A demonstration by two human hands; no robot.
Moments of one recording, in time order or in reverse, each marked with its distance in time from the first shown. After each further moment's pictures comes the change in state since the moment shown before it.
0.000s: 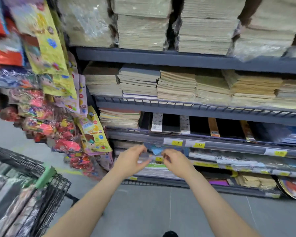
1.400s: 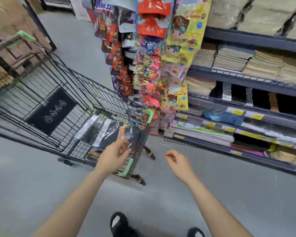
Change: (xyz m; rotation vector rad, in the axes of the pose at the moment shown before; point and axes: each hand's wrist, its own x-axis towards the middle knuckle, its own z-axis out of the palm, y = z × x) left_hand -0.395 -0.154 -0.245 -0.215 0.054 -0.462; right_hand -0.171 -0.368 0.153 0.409 -0.114 0.224
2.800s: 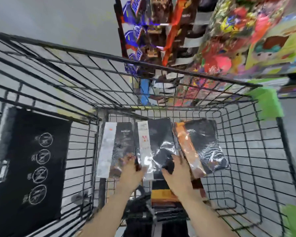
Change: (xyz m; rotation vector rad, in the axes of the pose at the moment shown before) left_hand 0.238 -0.404 0.002 -0.095 -0.582 -0.269; right_hand 0.279 -0.076 0.418 -0.112 0.208 0.567
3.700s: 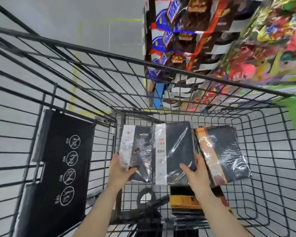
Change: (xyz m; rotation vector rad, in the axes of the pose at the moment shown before) left_hand 0.026 -0.083 -0.070 -0.344 0.097 -0.187; right_hand 0.012 -0.017 0.011 0.710 0.041 0.188
